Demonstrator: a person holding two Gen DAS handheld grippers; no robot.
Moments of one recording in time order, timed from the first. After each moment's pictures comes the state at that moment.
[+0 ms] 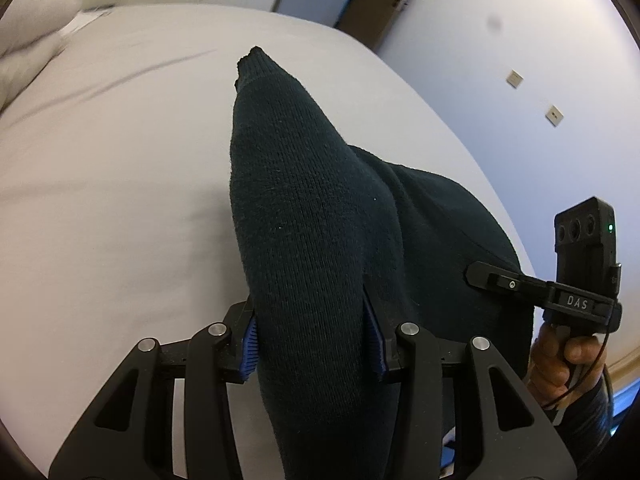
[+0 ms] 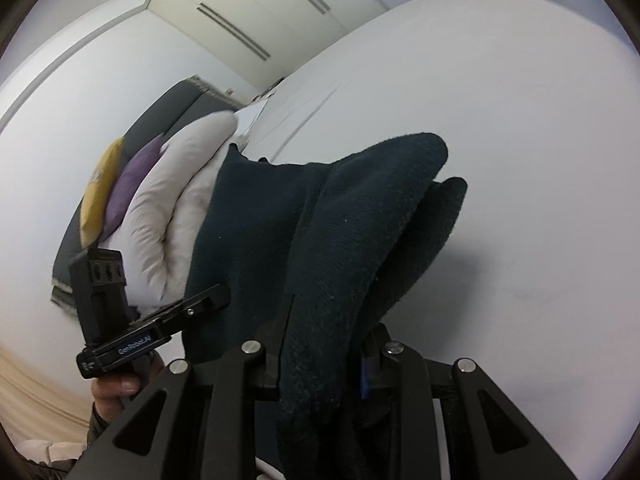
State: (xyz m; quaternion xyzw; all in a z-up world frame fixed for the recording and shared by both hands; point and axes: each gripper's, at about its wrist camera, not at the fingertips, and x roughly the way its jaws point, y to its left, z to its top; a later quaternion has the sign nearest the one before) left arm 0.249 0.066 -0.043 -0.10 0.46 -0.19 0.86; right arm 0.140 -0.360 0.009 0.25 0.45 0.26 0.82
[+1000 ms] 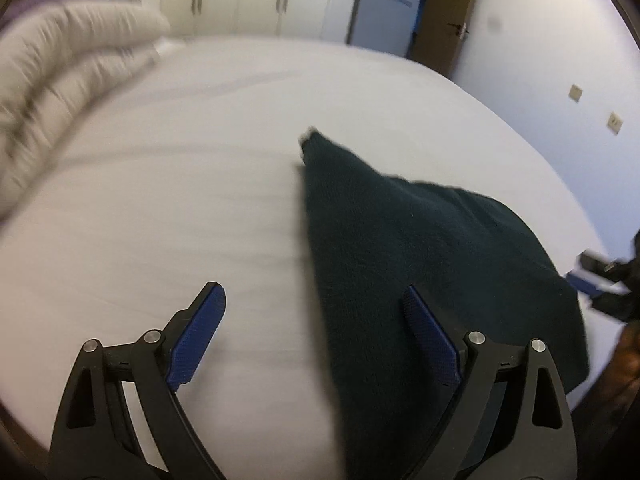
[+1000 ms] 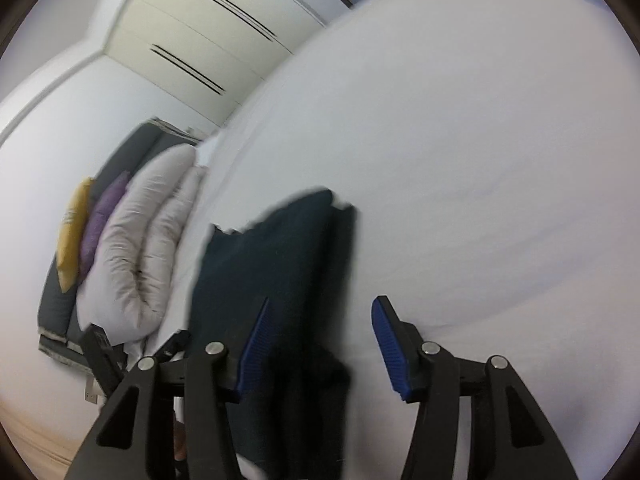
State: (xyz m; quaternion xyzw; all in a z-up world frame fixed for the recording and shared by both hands) left arm 0.172 0.107 -0.080 -0.04 0.38 -0.03 0.92; right arm 0.093 -0.379 -0.030 0.31 0.41 0.18 0.84
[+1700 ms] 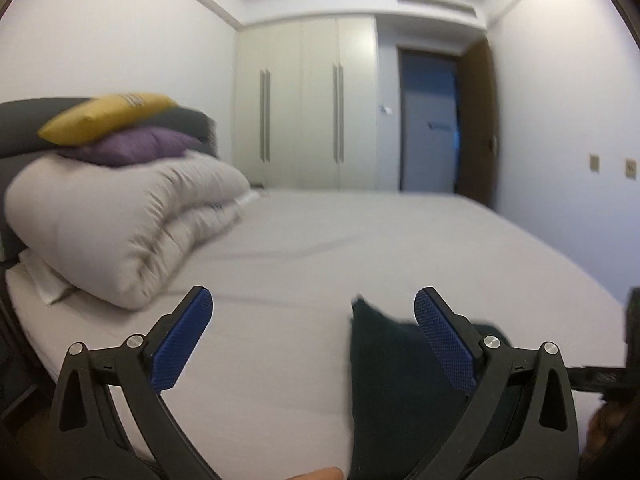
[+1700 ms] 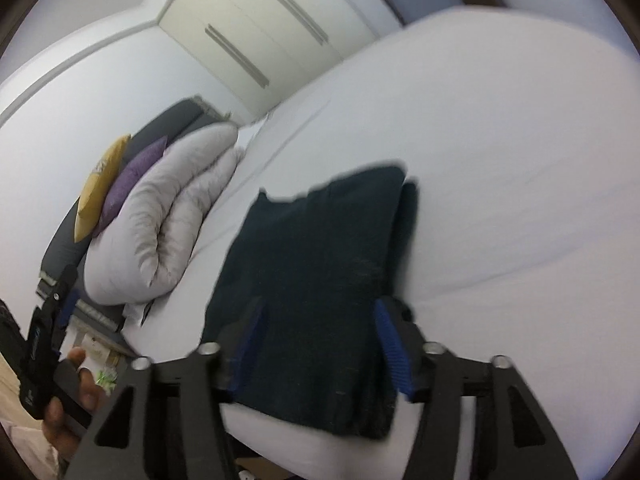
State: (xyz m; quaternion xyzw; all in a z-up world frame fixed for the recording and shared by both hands) left arm 0.012 0.094 0.072 0.00 0.12 0.10 0.99; right arm 0.034 -0.346 -0.016 0.24 0.37 0.21 0.87
